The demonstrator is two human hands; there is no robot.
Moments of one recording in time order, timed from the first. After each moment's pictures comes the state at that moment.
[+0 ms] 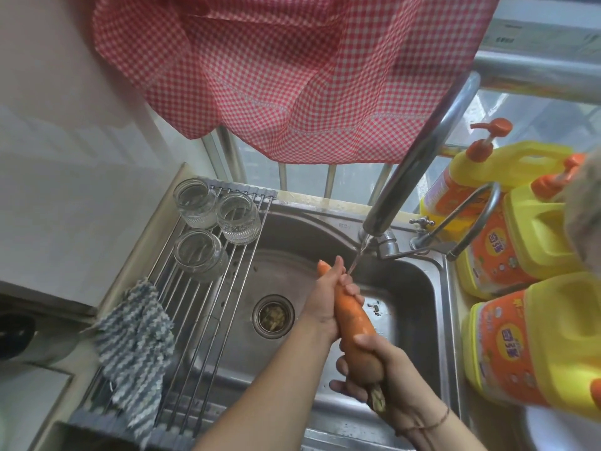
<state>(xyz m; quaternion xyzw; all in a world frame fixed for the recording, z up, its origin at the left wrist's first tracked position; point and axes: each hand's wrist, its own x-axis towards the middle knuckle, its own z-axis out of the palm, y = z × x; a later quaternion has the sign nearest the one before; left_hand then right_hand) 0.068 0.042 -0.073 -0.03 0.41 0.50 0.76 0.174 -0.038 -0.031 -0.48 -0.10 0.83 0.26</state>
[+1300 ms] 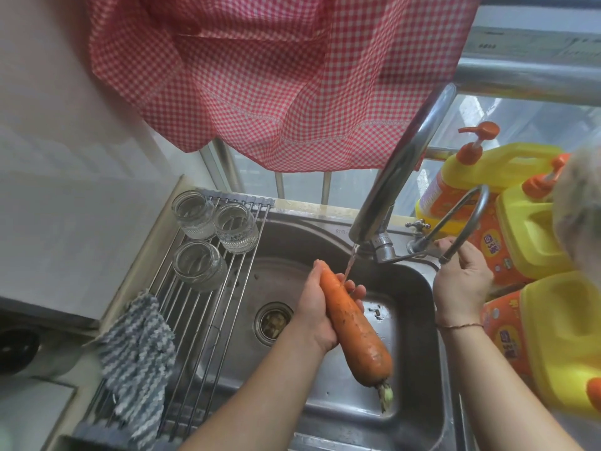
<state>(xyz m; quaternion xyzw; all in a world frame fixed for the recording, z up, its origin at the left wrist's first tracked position) 0.056 0.033 -0.036 -0.09 0.45 0.43 0.77 0.246 0.083 -0.052 -0.69 -0.40 0.25 0.55</state>
